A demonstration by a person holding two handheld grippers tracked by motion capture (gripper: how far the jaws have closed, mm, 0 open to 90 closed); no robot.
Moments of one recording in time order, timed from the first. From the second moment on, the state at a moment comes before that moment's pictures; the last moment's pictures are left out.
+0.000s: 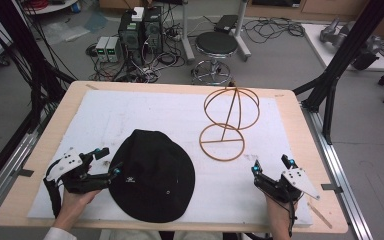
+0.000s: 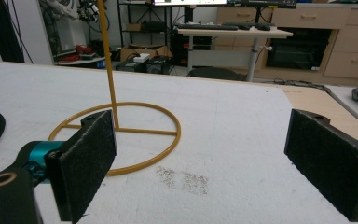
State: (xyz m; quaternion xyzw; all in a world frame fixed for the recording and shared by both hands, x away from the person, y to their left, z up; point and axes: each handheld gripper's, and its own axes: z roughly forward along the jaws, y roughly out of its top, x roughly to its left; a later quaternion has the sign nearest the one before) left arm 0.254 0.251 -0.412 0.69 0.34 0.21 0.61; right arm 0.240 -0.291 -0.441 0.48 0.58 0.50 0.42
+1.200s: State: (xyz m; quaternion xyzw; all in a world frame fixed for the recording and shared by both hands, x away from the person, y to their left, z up) left arm 0.268 0.216 -0.418 0.71 0.29 0.13 0.62; right arm 0.235 -0.295 -0.441 0.48 0.59 0.50 0.42
